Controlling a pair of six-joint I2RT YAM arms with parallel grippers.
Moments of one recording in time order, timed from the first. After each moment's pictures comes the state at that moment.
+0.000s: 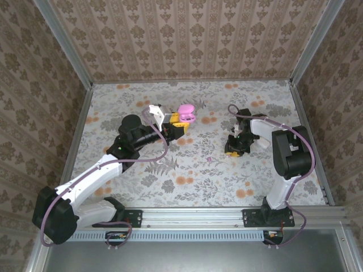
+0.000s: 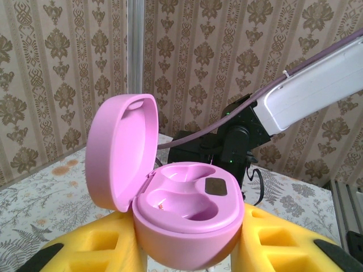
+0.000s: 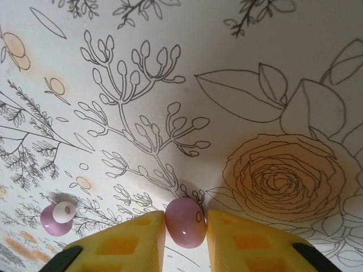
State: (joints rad) left arm -0.66 1.12 0.76 0.37 0.55 -0.11; right arm 0.16 1.81 1.09 -0.82 -0.36 0.35
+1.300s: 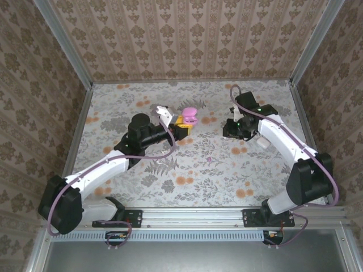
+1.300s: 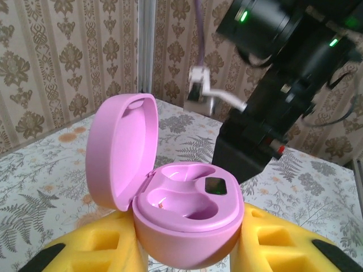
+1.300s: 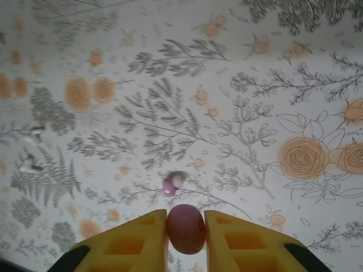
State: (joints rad) left arm -0.68 1.24 0.76 0.36 0.50 -0.07; right arm 0.28 1.49 1.27 -0.94 -0.24 0.39
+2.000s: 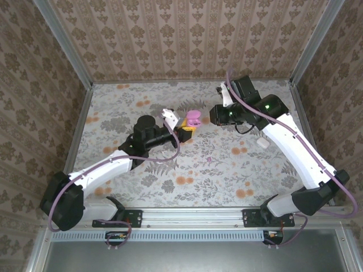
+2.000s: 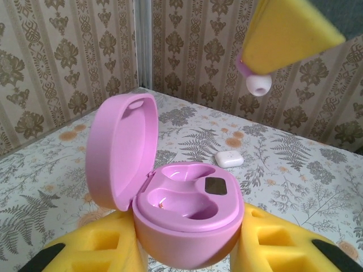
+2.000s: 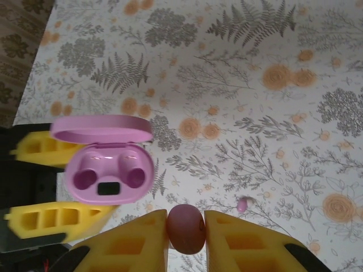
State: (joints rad) left arm -0.73 1.26 0.76 0.36 0.44 -0.01; right arm 0.53 1.43 1.69 -1.11 -0.11 0.40
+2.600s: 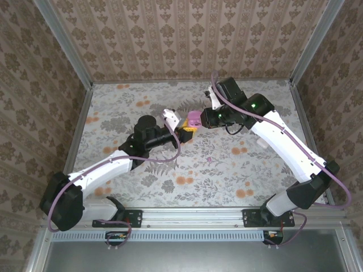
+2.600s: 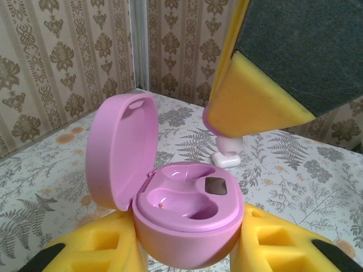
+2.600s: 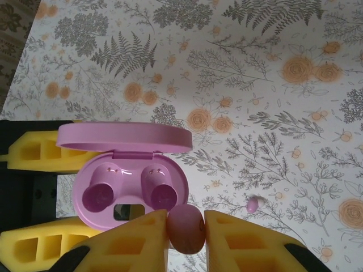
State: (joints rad) left arm -0.74 1.26 0.77 0.34 0.44 0.00; right arm 0.61 1.51 1.71 -1.10 -0.08 0.40
